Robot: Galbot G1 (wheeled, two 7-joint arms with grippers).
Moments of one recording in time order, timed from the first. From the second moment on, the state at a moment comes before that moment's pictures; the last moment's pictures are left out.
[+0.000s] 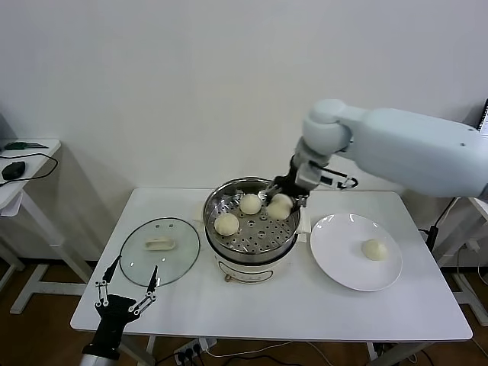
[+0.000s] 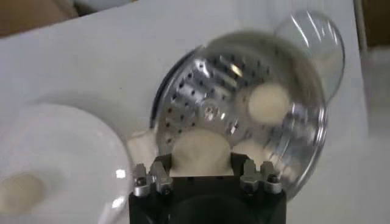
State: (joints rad) left arm 1.77 -1.36 -0.68 -2.10 0.09 -0.33 0.05; right arm 0.68 1.01 -1.29 1.45 -0.09 0.58 -1.09
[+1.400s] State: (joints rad) left arm 1.76 -1.36 -0.68 -2.08 0.08 -0.35 0.05; right arm 0.48 1.12 -1.24 1.39 -0.45 0.82 -0.98
